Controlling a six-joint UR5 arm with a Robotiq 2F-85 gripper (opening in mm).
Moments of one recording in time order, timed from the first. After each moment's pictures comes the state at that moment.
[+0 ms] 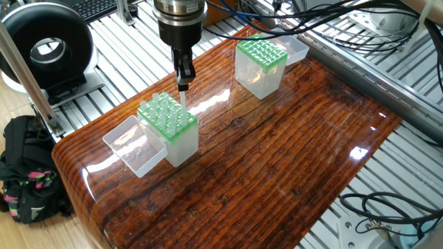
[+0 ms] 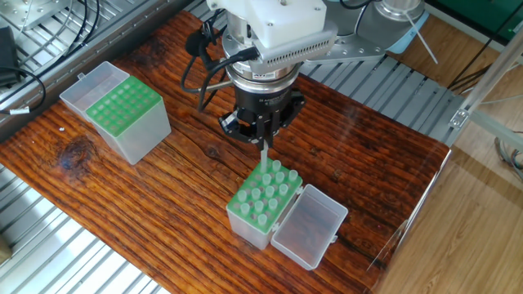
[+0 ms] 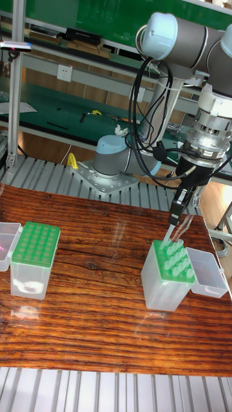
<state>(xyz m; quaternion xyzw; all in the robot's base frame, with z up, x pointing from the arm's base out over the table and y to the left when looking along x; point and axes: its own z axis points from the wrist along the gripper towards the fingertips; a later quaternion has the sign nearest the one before) 0.528 0.149 0.225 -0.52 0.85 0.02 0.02</state>
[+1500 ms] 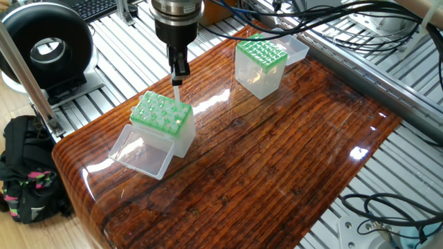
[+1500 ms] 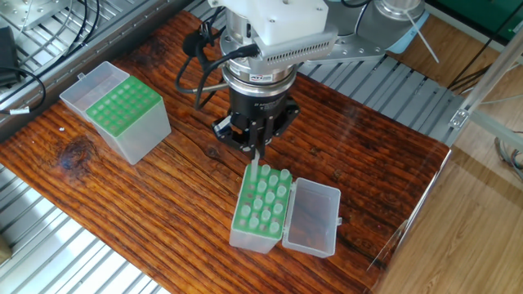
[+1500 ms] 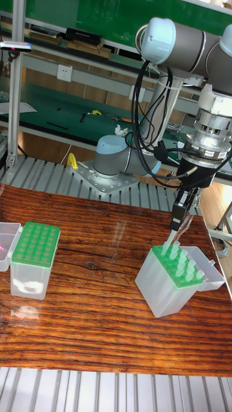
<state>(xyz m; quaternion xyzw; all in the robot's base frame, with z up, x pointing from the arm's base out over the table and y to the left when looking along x) 0.548 0.149 0.226 -0.52 0.85 0.00 0.05</state>
